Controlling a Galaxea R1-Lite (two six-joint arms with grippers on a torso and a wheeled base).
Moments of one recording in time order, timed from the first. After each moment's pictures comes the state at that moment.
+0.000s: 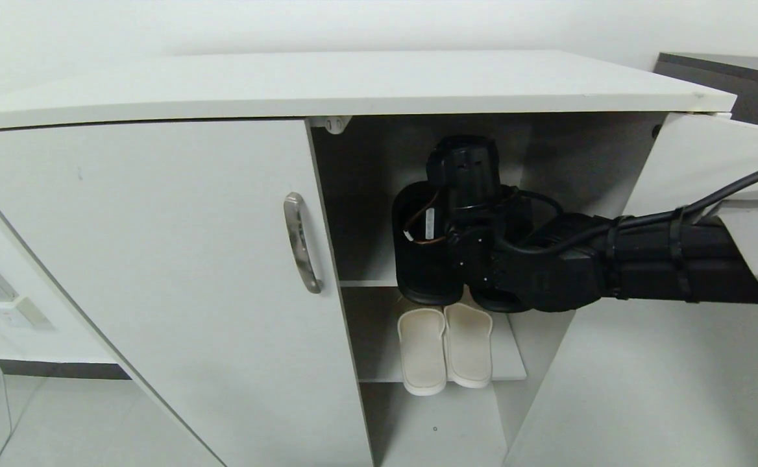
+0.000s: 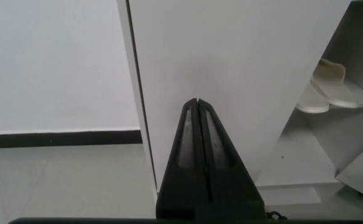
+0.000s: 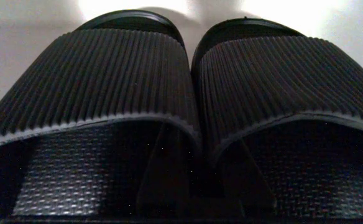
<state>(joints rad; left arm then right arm) 0.00 0.00 0.00 0.00 0.00 0.00 0.80 2.11 -1.70 -0.20 -0.82 0.20</state>
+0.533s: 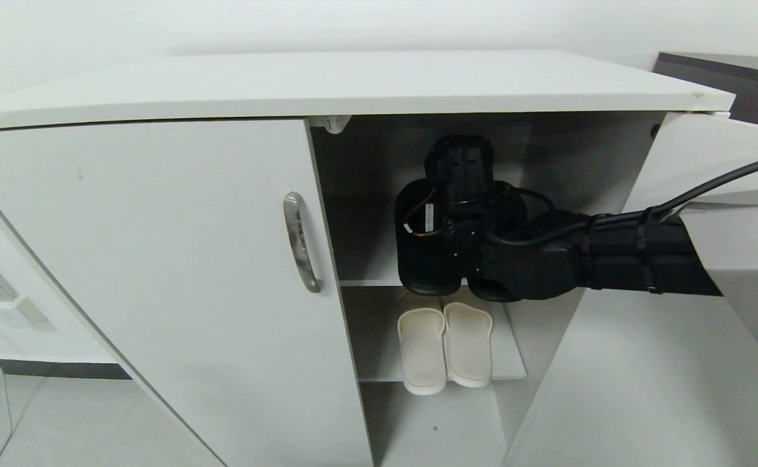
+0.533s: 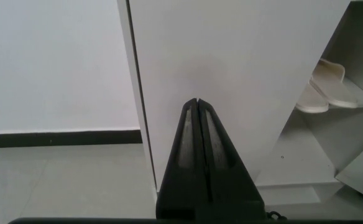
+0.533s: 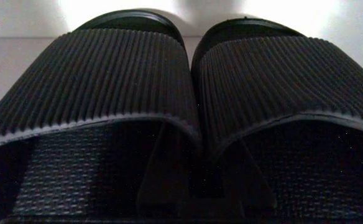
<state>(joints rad) 0.00 0.00 0.00 0.00 0.00 0.00 0.77 2.18 -1.79 -0.19 -0.82 0.16</state>
